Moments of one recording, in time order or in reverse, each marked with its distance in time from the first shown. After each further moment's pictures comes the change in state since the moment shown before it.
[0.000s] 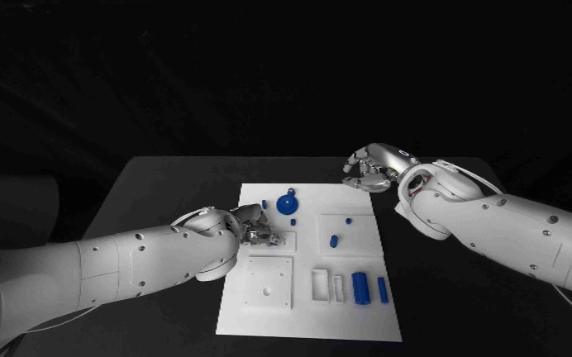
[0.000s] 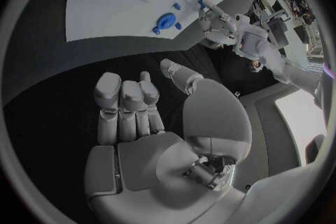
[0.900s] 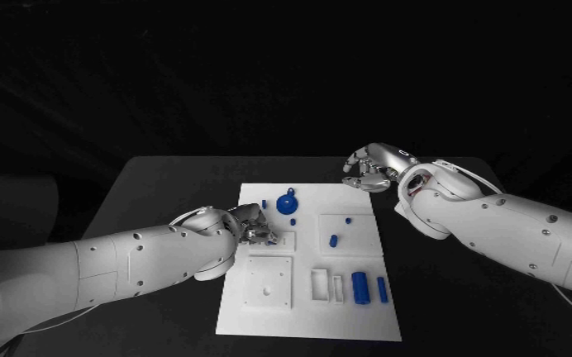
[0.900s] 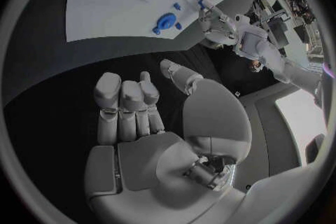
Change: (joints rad) left arm 0.000 -0.005 0.001 -0.002 0.003 0.001 0.003; left_hand -0.028 0.069 0.003 -0.032 0.040 0.000 0.000 0.004 -0.009 -0.005 0.003 0.016 -0.015 0.000 0.000 0.008 -0.002 0.001 -0.009 0.005 0.008 0.000; right arm 0.000 0.000 0.000 -0.002 0.002 0.001 0.000; right_hand -0.004 0.004 -0.003 0.003 0.015 0.000 0.000 0.000 0.000 0.000 0.000 0.000 0.000 0.000 0.000 0.000 0.002 0.000 0.000 -0.004 0.000 0.000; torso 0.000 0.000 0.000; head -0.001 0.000
